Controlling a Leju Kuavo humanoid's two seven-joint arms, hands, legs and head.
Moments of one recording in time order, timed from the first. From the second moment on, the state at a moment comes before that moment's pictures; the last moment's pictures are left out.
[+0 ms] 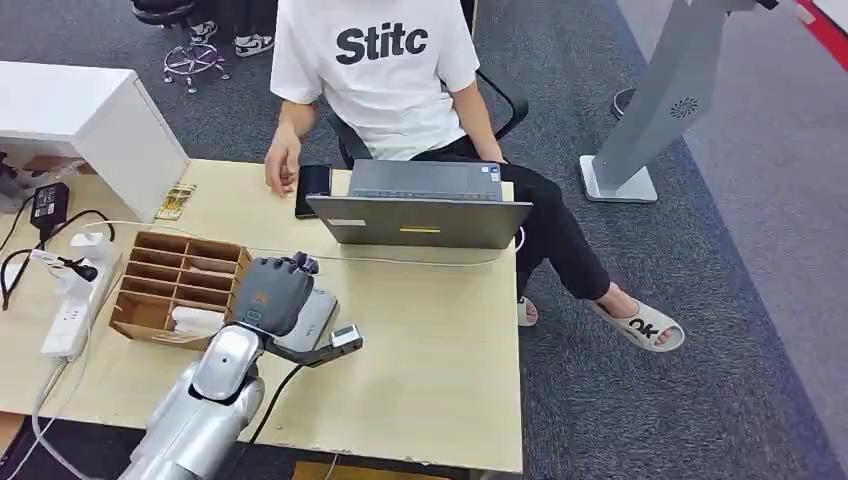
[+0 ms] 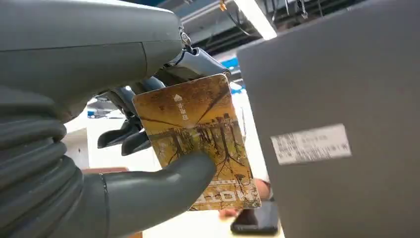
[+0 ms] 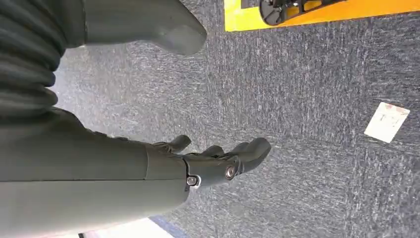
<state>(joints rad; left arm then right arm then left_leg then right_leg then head) -0.52 -0.07 -0.50 -0.81 -1.48 0.55 -0.04 -0.07 0.17 -0.66 -0.21 0.68 -0.39 0.10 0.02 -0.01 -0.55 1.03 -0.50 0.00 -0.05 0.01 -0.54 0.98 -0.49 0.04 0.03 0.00</state>
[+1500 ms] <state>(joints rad) -0.56 -0.07 -0.52 -0.61 -1.49 0.45 0.13 -0.07 0.17 -0.69 -0.21 0.72 -0.38 0.10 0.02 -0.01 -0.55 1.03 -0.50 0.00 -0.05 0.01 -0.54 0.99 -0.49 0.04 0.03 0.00</state>
